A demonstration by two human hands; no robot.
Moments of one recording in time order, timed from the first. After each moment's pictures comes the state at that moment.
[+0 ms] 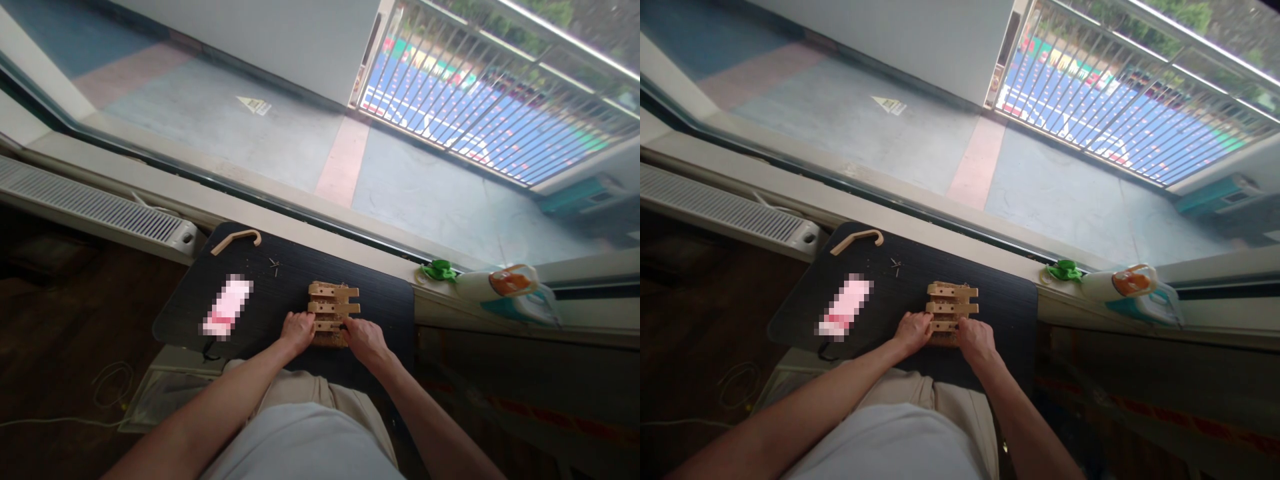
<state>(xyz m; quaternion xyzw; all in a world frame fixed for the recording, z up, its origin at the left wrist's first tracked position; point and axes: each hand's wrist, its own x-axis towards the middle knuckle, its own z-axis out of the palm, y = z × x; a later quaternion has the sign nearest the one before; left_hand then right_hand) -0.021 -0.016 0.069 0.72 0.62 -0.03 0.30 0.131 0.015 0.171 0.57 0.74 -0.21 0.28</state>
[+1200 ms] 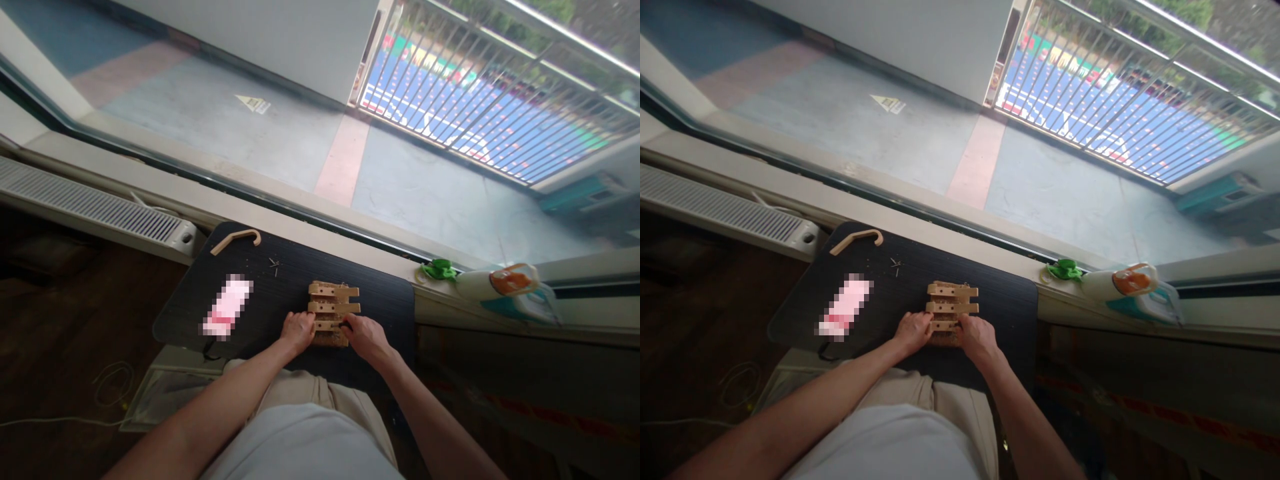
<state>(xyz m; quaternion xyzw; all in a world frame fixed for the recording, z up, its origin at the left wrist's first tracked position) -0.021 -0.015 0.069 0.72 0.62 -0.03 0.30 0.136 0.018 0.166 0.59 0.74 -0.22 0.25</state>
